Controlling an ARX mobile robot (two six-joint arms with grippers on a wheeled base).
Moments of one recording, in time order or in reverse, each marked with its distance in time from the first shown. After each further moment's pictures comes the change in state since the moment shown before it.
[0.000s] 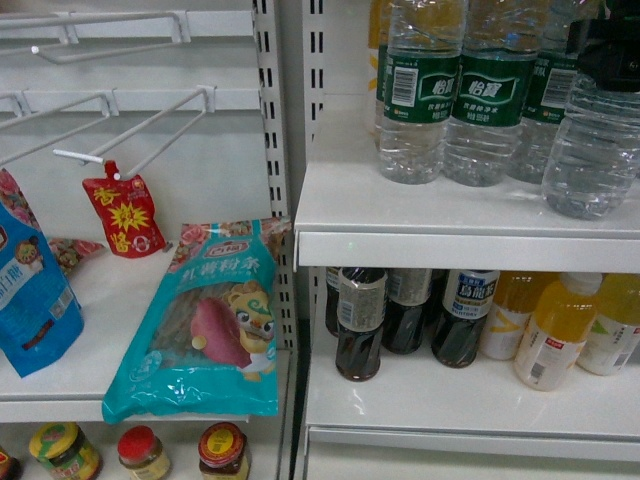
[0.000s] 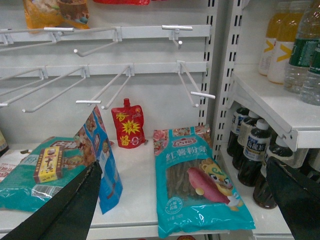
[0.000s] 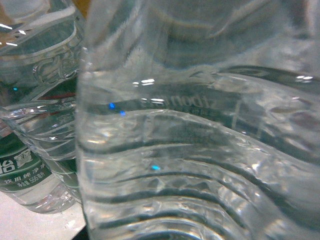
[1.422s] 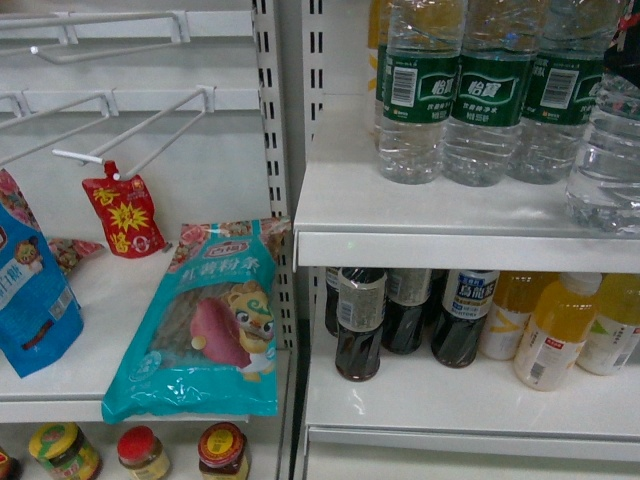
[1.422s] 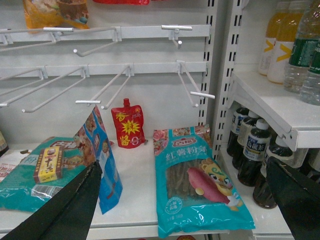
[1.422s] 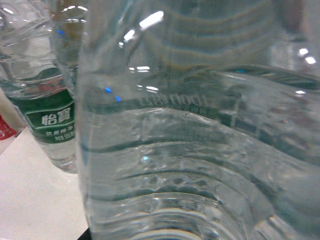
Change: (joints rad) left arm 0.000 0.000 0.000 0.000 0.000 0.000; right arm -0.010 -0.158 -0.164 0.036 -0.087 -0.077
